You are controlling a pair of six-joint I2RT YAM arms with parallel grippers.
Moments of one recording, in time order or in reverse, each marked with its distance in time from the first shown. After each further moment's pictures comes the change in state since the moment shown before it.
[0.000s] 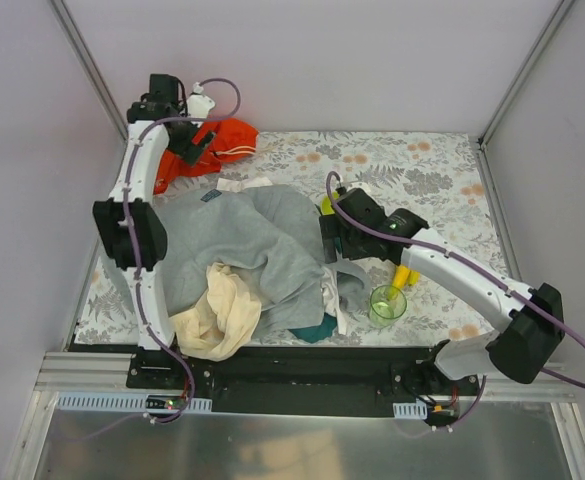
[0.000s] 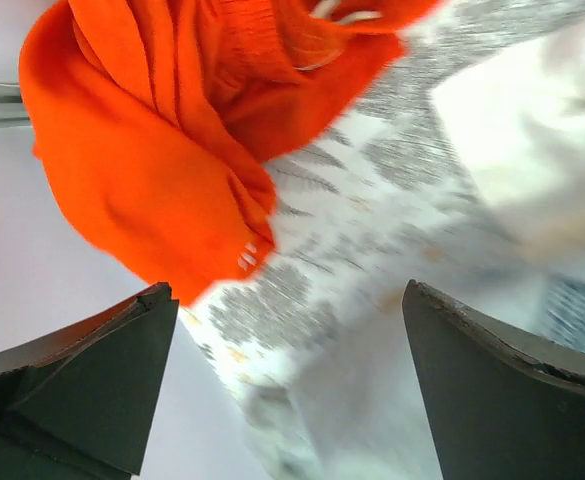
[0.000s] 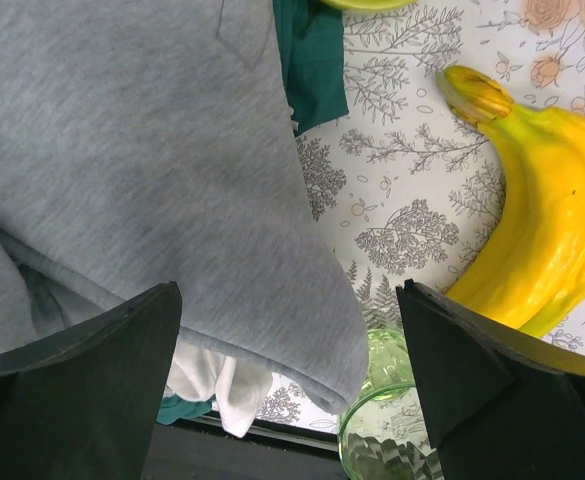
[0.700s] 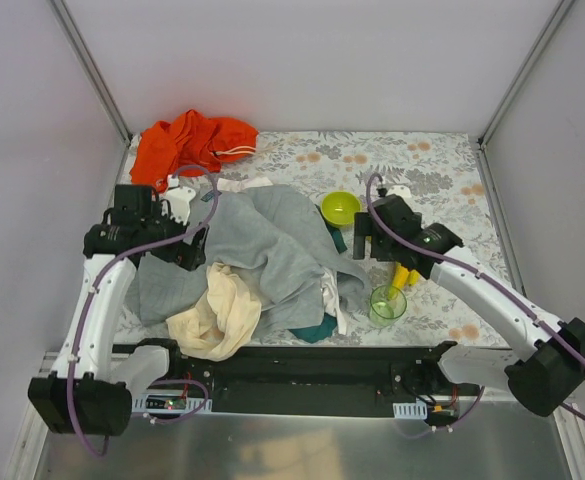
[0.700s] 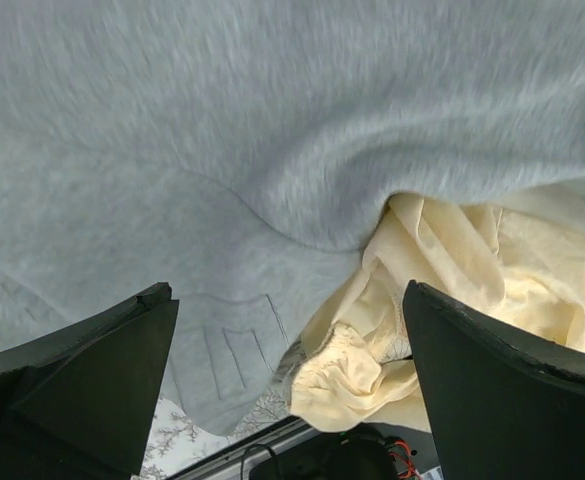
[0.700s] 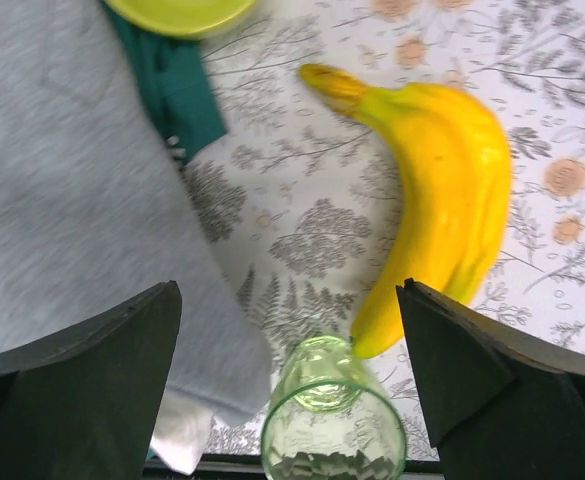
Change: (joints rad) left arm 0.000 -1.149 -1.132 -0.060 0.364 -0.340; right arm -0.109 -0.192 -0.189 0.068 0.058 0.021
